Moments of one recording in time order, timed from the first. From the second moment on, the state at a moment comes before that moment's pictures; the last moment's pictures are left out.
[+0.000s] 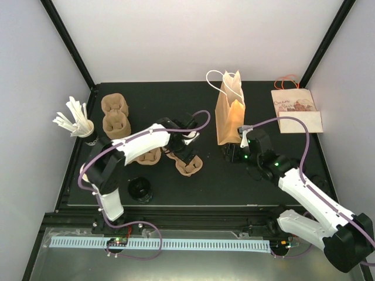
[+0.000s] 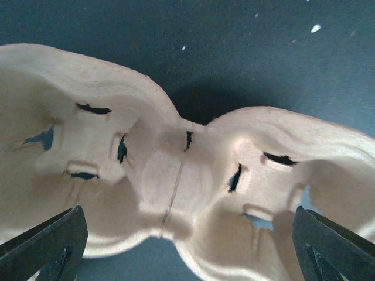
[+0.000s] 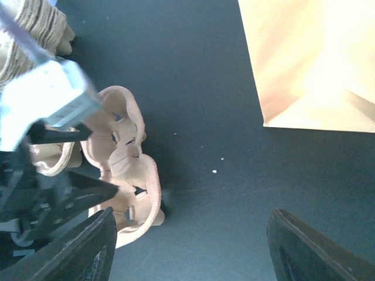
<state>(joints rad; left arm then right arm) -0.73 1.77 1.35 -0.89 -0.03 -0.09 0.54 0.98 0.70 -0.38 -0.12 0.52</state>
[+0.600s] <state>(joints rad) -0.71 1.98 1.44 -0.98 0.01 -0.01 0.54 0.91 0.76 -0.41 -0.16 0.49</state>
